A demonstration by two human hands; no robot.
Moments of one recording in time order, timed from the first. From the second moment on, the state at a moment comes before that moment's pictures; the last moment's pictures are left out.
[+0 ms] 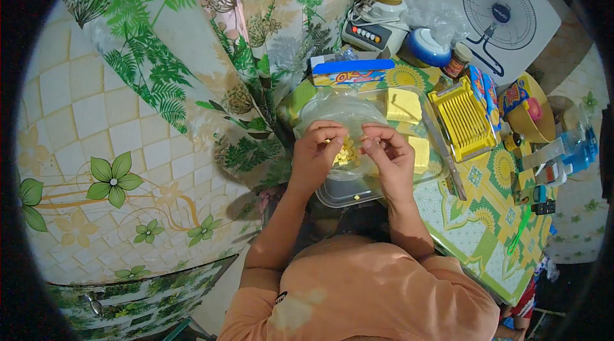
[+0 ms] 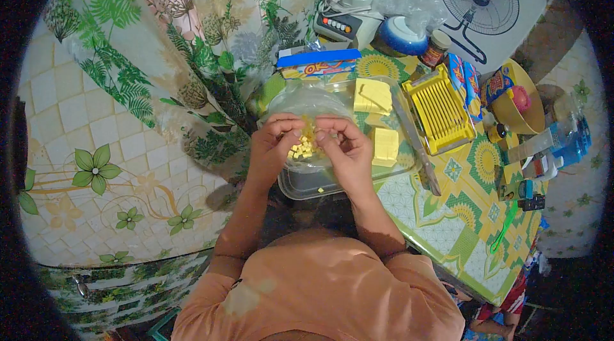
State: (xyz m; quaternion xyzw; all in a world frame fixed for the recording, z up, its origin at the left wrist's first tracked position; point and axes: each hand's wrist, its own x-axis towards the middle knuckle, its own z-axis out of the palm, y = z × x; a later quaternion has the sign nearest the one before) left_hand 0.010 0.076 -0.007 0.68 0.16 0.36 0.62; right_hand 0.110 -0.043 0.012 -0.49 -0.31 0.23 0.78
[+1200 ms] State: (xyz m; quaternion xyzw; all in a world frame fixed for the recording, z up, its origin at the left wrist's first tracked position) left_hand -0.003 0.067 0.003 0.66 0.16 0.36 0.64; right_hand 0.113 -0.041 0.005 -0.54 -0.36 0.18 0.74
